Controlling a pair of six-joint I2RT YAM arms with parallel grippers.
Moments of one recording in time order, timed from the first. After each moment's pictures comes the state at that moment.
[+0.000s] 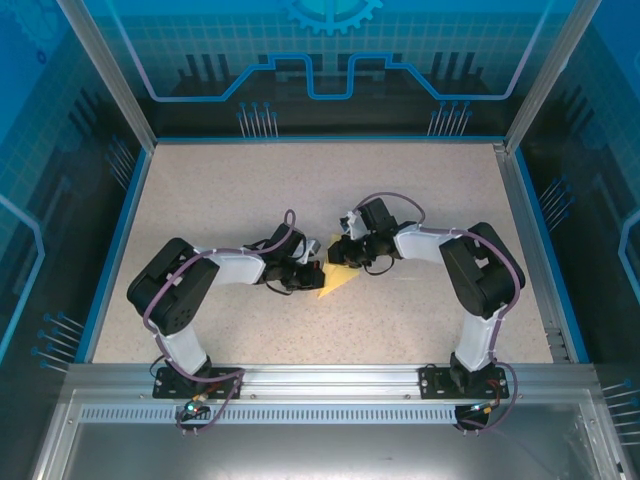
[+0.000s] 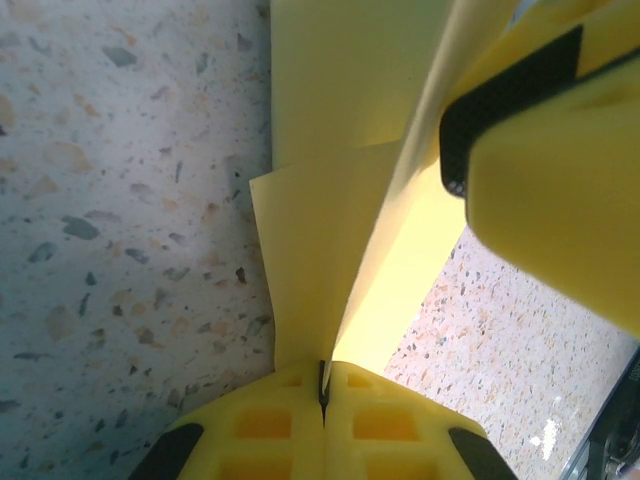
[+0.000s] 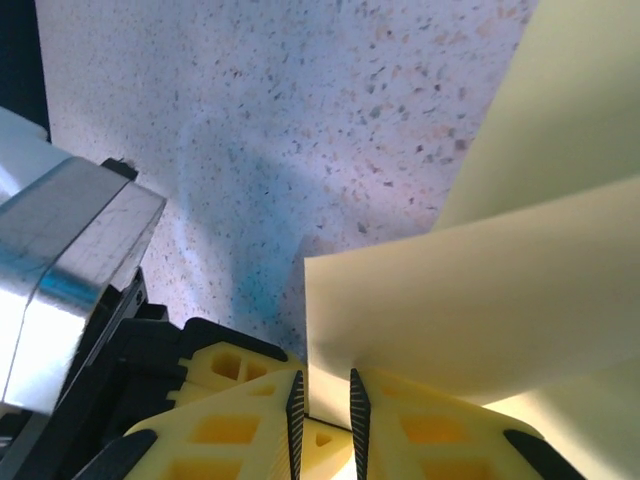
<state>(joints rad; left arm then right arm) -0.56 1.75 0.78 -0.05 0.52 -0.61 0.51 1.86 1.01 -0.15 -0.65 0.60</state>
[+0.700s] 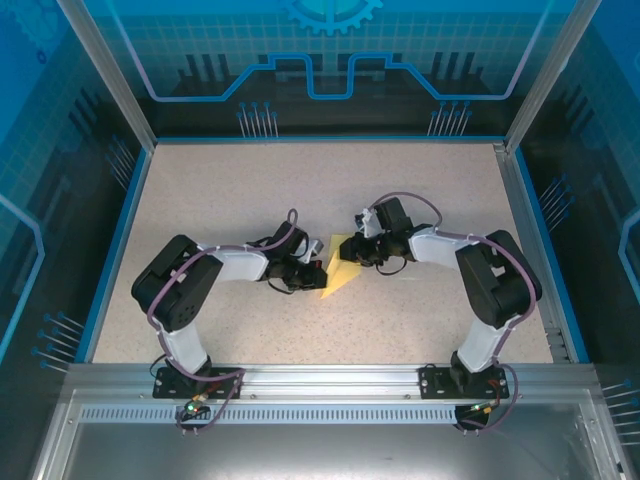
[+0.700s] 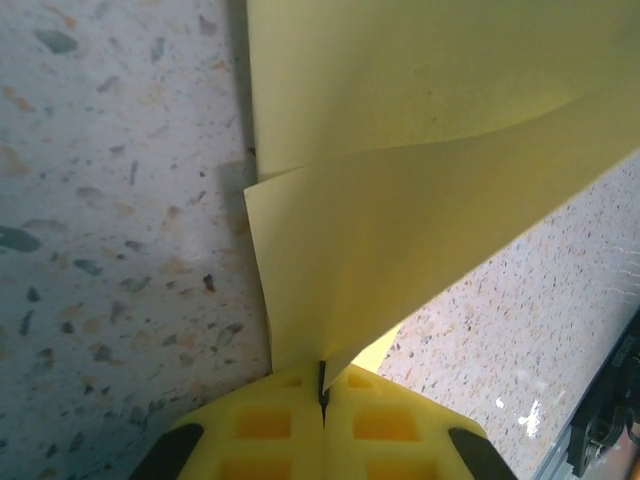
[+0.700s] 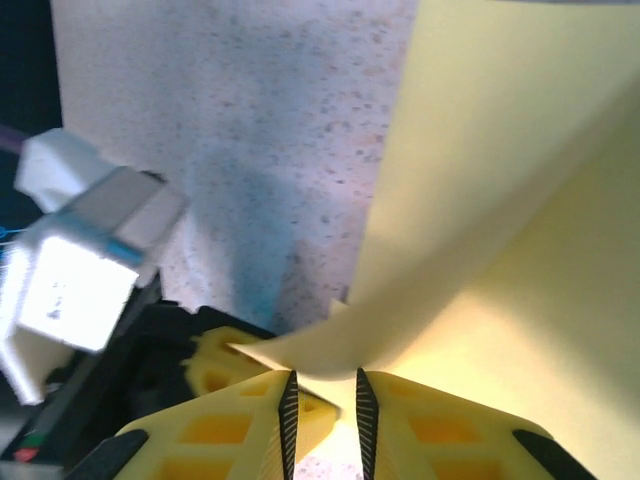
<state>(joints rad) -0.56 1.79 0.83 -0.09 0.56 -0.61 0.44 1.75 0.92 -0.12 -0.67 0.61</state>
